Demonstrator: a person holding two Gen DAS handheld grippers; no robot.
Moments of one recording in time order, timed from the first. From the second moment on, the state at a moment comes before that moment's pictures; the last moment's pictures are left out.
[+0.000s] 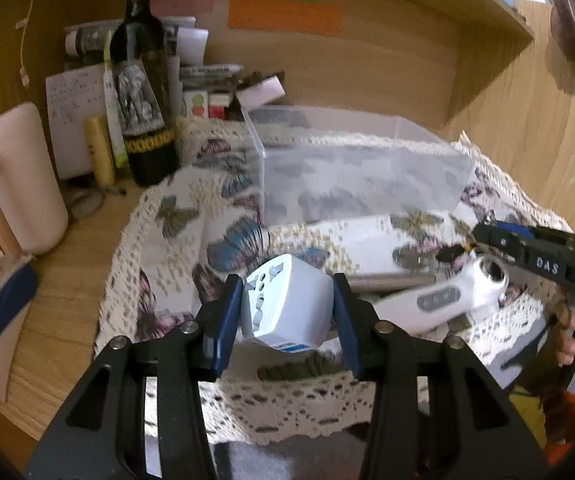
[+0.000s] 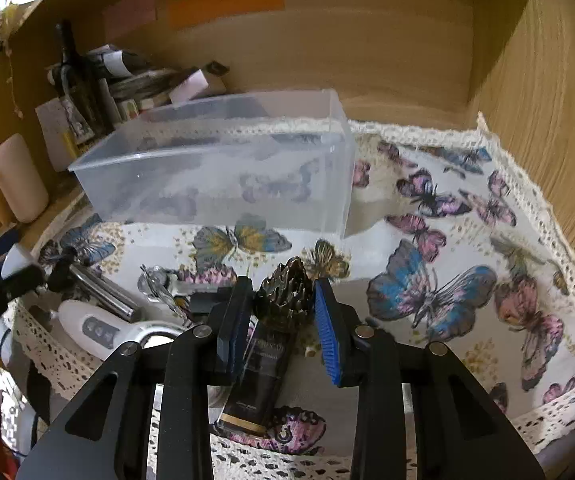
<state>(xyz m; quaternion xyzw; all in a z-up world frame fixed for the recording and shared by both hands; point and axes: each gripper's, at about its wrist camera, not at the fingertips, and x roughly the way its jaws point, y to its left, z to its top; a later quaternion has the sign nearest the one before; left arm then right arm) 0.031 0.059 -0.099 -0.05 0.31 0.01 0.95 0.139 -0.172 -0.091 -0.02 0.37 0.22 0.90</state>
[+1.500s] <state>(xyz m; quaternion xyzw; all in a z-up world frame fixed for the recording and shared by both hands) 0.230 0.034 -0.057 -0.03 0.40 -0.04 0.92 0.279 -0.092 -0.063 -0.10 0.40 0.25 0.87</state>
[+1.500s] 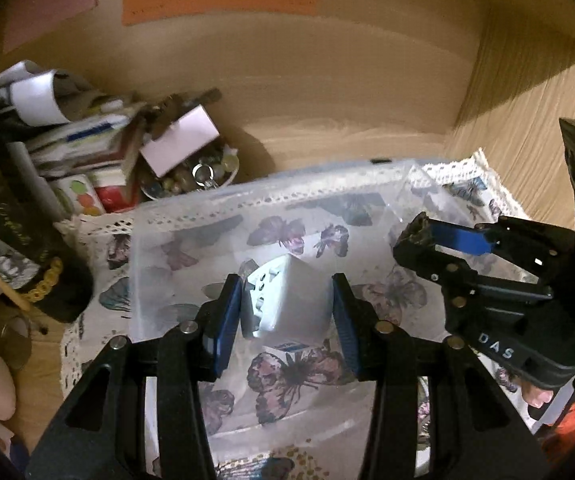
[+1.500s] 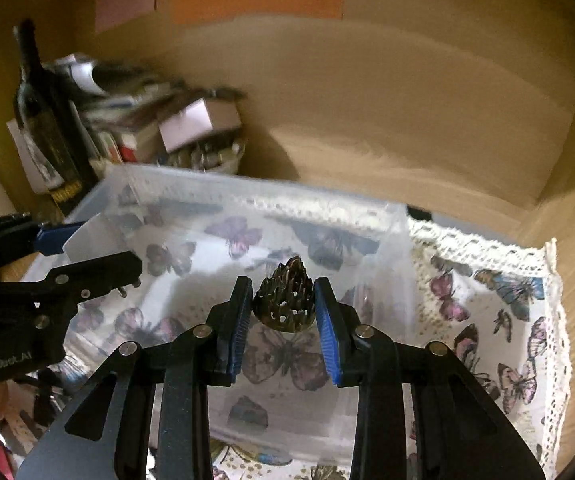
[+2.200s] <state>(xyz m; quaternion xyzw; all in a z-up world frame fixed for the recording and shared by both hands) 0.232 0.022 -0.059 0.00 0.42 -0.04 0.91 0.277 -0.093 -0.061 -0.11 0.40 0.25 0.87</state>
